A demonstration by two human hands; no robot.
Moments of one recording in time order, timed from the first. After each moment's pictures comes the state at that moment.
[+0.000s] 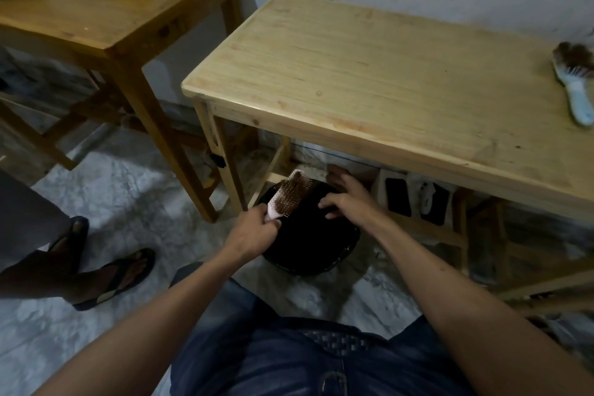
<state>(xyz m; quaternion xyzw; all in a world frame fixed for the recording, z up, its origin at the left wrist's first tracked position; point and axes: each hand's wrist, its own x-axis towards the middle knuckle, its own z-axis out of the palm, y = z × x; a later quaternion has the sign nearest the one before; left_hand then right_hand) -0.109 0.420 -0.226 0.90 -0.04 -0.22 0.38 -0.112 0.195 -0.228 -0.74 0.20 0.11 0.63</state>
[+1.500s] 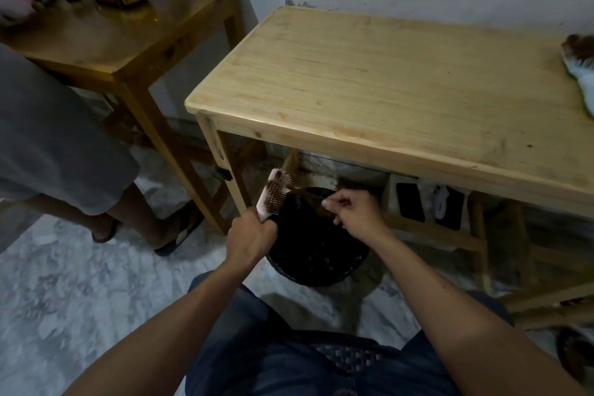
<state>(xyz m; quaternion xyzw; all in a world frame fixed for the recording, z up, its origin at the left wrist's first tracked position) -0.099 0.421 -0.231 0.94 0.04 -0.11 0.32 -0.122 0.201 -0.234 -0.82 0.16 0.02 0.55</state>
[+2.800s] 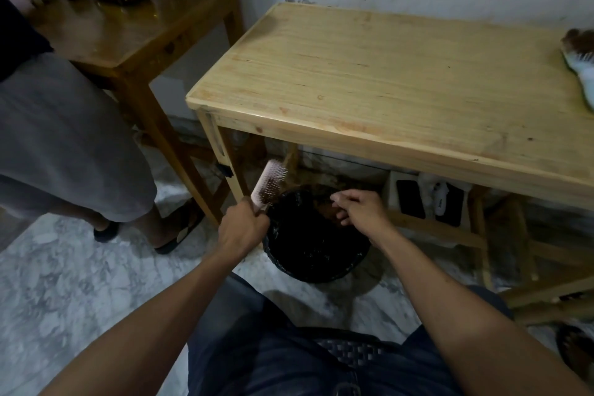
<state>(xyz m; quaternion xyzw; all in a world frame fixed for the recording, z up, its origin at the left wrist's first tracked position) -0.085 0.439 -0.232 0.95 -0.02 -0.09 0.30 -0.123 0.196 -0.244 -0.74 0.24 0.04 0.63</state>
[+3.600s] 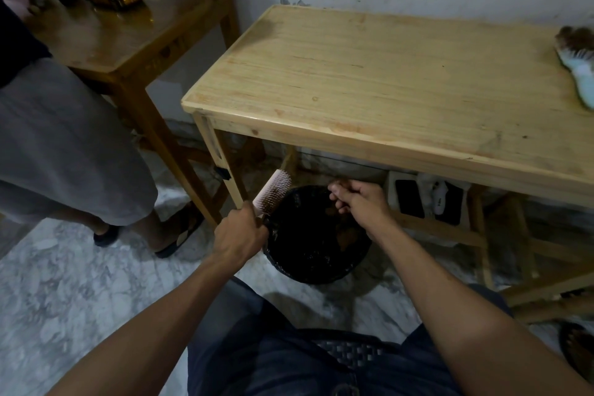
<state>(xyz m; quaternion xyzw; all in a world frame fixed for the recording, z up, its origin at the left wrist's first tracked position) -0.093 0.437 -0.226 0.98 -0.07 -0.08 0.19 -0.116 0.194 -0.240 -0.68 0.21 -0.02 0.71</state>
